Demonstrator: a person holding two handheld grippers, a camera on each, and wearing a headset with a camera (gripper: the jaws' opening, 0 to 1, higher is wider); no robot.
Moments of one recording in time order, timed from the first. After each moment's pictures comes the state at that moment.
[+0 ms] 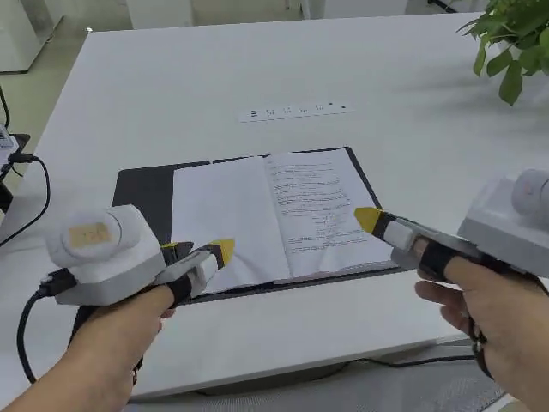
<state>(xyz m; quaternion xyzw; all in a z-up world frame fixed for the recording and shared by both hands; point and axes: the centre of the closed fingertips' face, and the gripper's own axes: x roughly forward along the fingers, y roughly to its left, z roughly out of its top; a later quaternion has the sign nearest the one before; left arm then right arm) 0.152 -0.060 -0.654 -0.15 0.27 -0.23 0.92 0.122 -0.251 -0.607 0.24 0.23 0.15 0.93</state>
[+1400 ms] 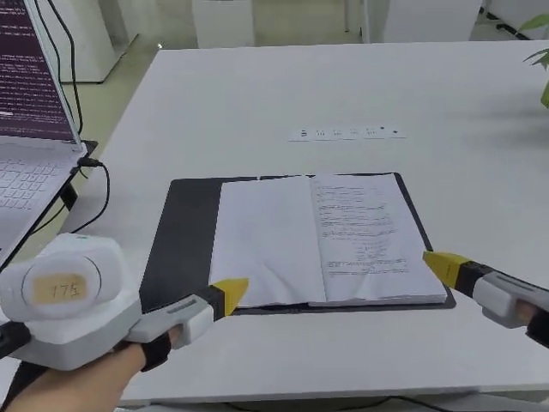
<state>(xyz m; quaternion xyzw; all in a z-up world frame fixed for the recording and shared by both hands) 0.118 0.009 -0.628 -0.03 0.25 -0.14 0.96 0.115 -0.333 -0.618 0.07 0.24 0.06 0.97</state>
